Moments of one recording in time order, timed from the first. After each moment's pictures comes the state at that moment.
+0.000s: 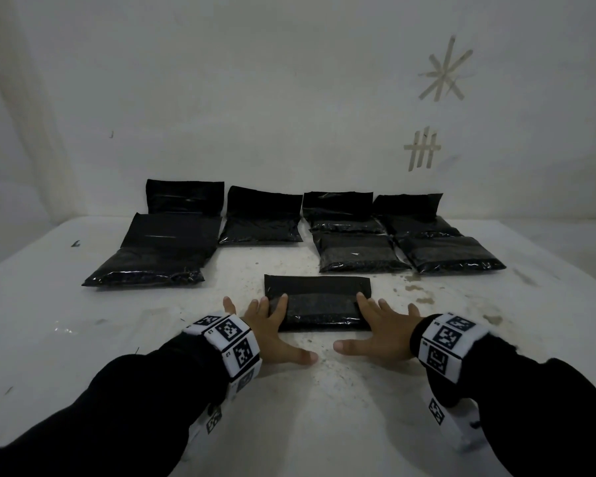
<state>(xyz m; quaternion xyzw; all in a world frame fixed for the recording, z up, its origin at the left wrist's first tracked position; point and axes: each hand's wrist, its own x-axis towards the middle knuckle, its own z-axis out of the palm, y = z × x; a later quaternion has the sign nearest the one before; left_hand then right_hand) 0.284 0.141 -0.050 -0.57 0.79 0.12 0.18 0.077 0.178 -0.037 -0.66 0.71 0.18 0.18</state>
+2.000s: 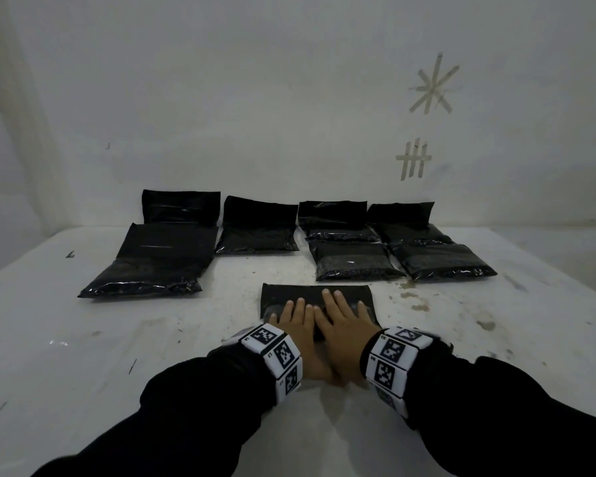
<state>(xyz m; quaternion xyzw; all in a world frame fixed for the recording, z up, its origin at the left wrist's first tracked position) 0.238 0.144 -0.068 -0.52 0.84 0.10 0.08 0.135 0.173 -0.047 -0.74 0.66 0.16 0.04</state>
